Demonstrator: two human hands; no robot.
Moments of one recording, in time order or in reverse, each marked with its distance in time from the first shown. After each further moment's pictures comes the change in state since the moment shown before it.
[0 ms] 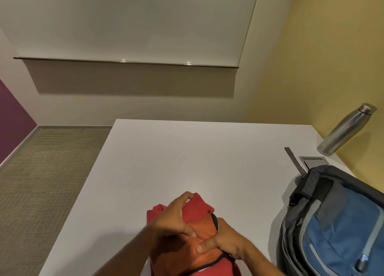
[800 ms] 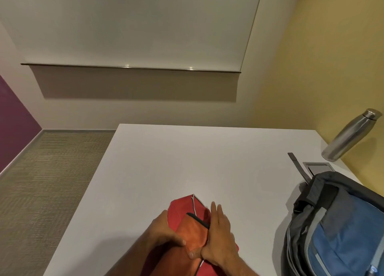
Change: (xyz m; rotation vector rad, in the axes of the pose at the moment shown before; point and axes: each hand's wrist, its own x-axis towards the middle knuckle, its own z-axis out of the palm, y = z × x) left_hand -0.002 -0.050 -0.006 -0.138 0.137 -0.361; right_hand 0.026 0.014 0.022 -0.745 0.498 0.090
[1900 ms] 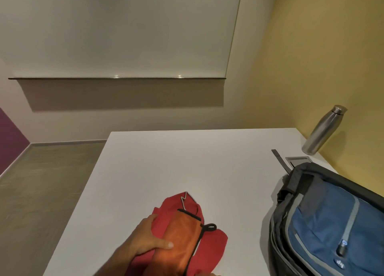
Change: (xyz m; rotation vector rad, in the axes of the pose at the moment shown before) left_hand -0.037 -0.020 -0.013 0.180 0.029 0.066; right_hand 0.035 0.085 0.095 0.018 0.287 0.300
